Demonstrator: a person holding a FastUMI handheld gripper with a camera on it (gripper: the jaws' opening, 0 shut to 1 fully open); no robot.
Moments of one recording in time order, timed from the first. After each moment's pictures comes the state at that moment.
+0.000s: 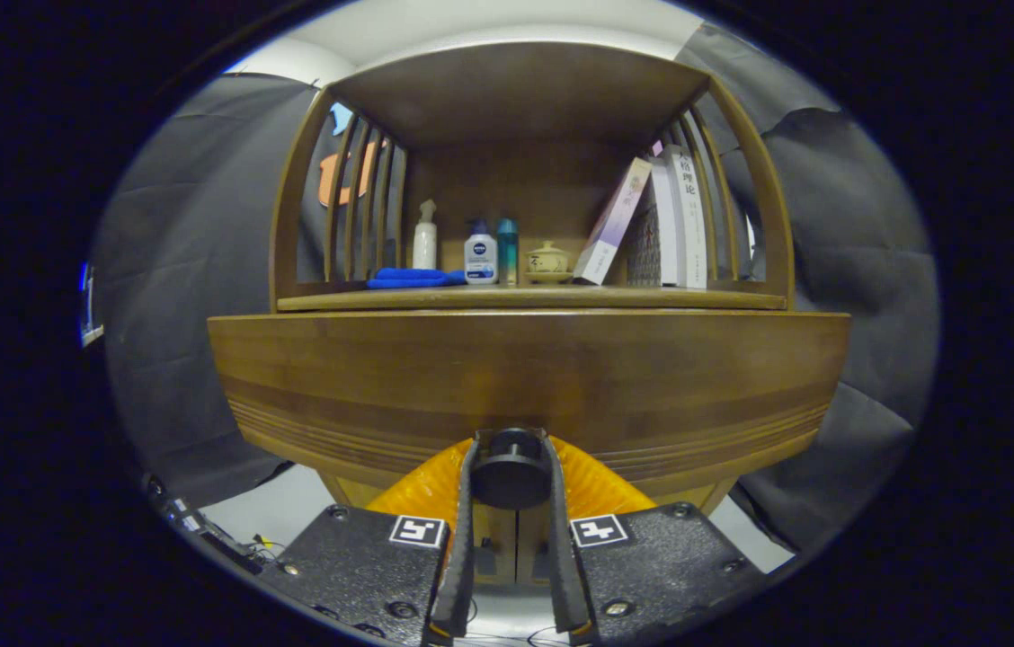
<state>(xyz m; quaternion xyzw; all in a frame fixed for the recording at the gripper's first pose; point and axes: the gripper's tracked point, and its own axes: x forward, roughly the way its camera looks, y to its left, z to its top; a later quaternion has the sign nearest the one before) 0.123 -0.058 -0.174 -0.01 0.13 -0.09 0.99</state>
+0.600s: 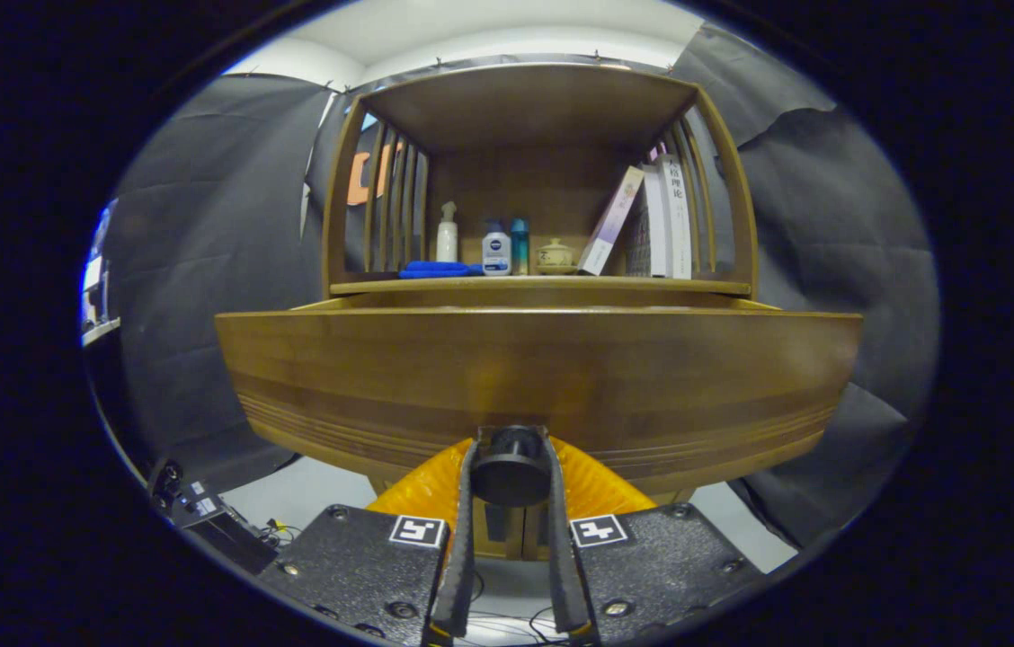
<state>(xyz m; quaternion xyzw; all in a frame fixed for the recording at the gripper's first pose) 0.046 -0.037 -0.181 -0.01 0.14 -0.06 0.99</state>
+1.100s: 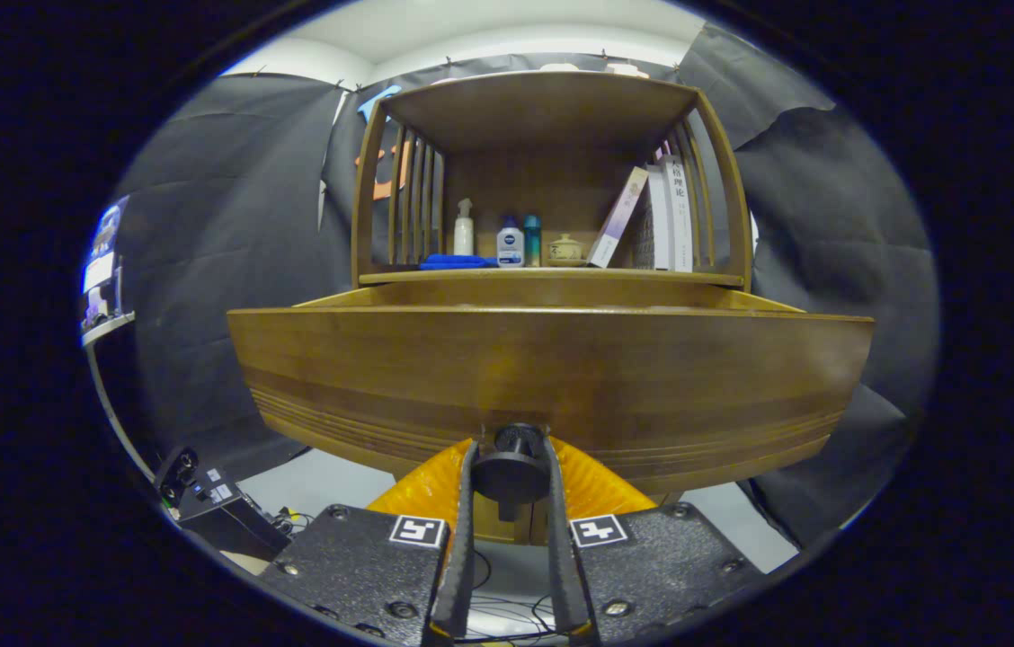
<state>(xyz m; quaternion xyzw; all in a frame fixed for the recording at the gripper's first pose) 0.002 -0.025 -0.185 -0.01 0.15 -0.05 0.99</state>
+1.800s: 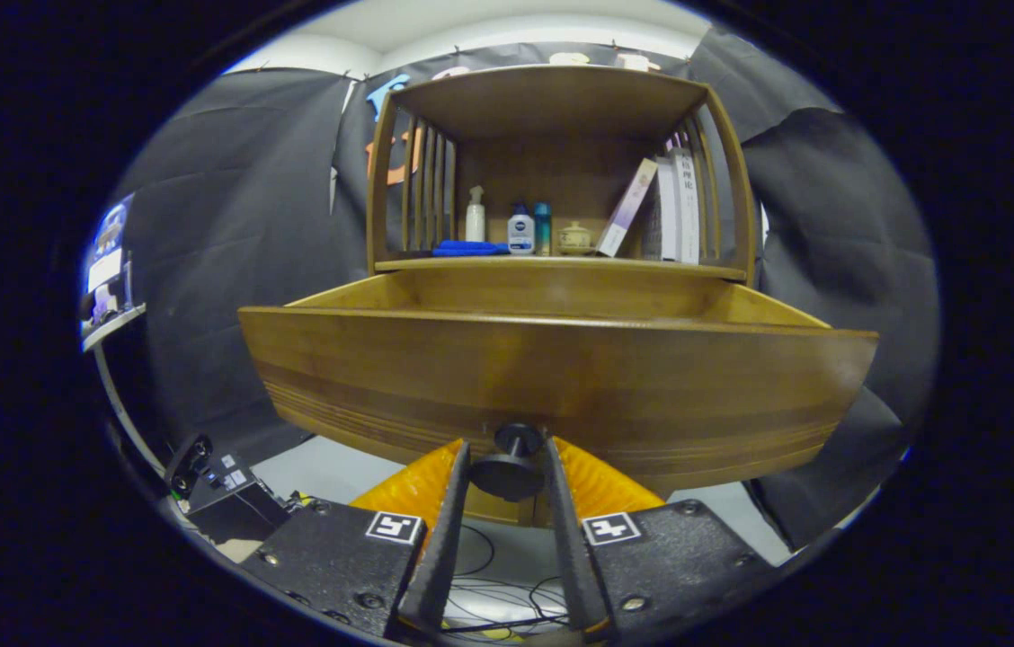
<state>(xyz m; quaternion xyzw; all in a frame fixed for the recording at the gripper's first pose) -0.019 -0.017 -0.169 -0.03 0.19 -0.02 0.98</state>
